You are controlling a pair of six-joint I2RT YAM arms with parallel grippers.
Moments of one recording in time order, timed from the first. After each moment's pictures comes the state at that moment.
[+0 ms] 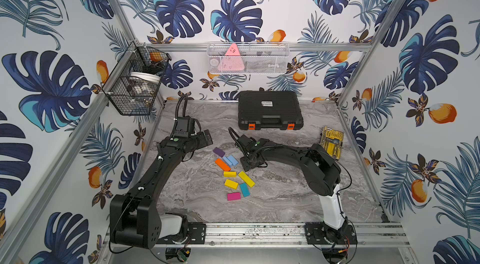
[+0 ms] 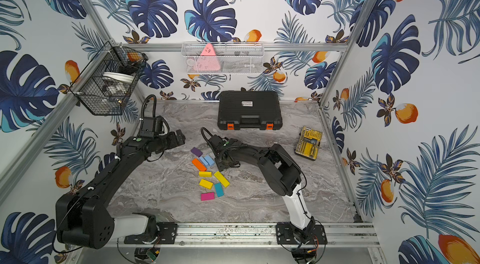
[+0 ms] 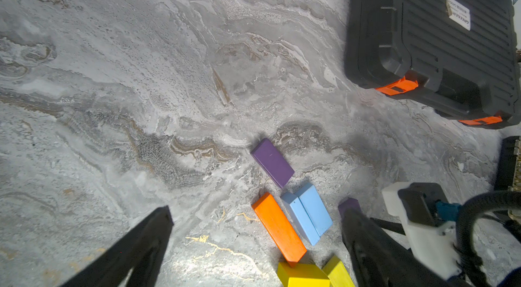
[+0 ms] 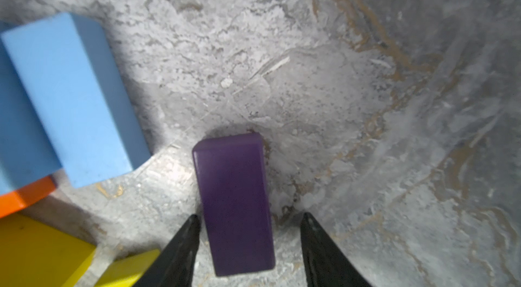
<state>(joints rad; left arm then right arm) -0.06 1.31 1.02 -0.59 0.06 -0.46 0.87 2.09 1.48 -0.70 0.15 0.37</state>
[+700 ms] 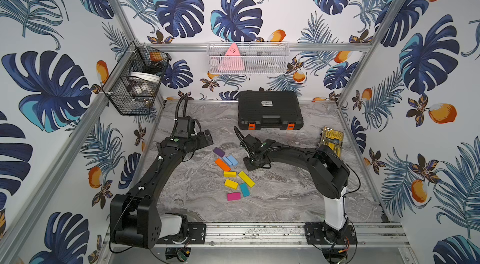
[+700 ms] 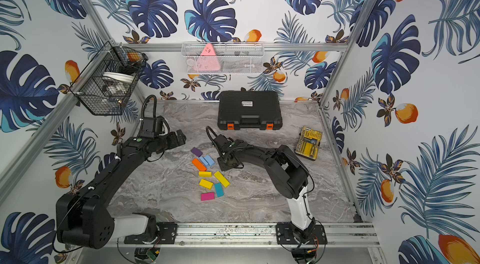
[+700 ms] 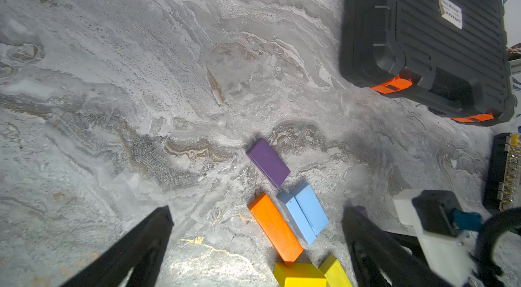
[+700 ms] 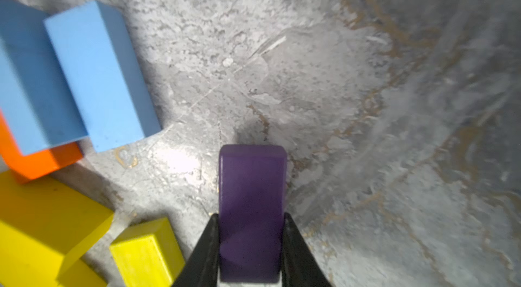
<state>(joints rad) -0.06 1.31 1.01 -0.58 0.07 -0.46 0.83 1.98 1.36 -0.63 0.08 0.39</state>
